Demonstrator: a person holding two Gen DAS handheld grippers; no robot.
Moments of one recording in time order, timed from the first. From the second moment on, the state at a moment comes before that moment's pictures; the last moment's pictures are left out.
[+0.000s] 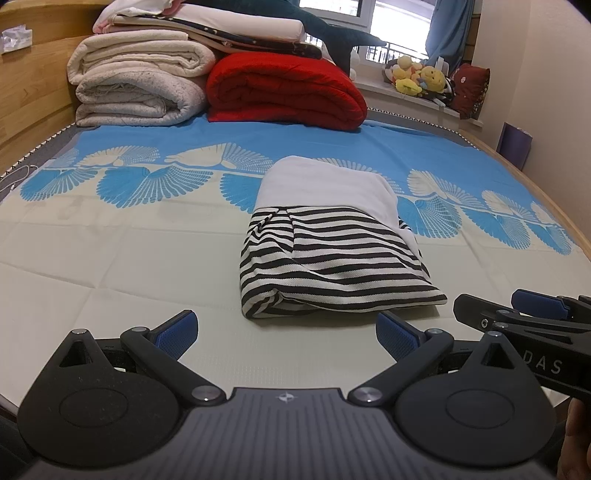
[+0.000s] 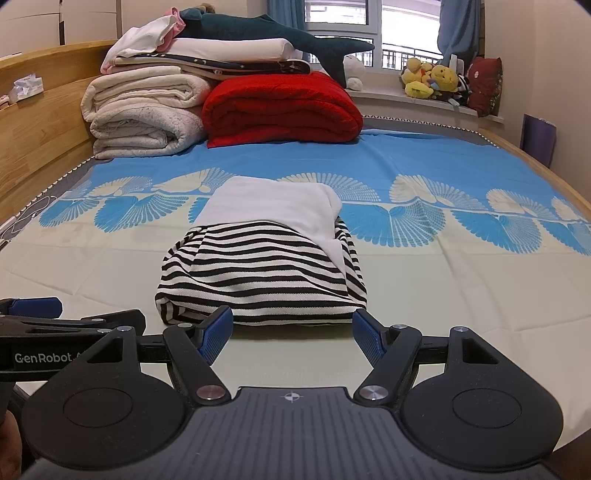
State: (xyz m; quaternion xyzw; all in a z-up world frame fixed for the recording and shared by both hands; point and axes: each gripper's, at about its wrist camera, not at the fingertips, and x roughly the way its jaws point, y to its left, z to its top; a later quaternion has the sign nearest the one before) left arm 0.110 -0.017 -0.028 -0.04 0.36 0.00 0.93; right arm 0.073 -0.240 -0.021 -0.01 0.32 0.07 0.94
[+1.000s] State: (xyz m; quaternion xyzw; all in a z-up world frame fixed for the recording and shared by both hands) left arm 0.111 -0.017 -0.029 -0.04 0.36 0.00 0.93; right arm 0.075 -0.238 -0.026 -0.01 0.33 0.07 0.94
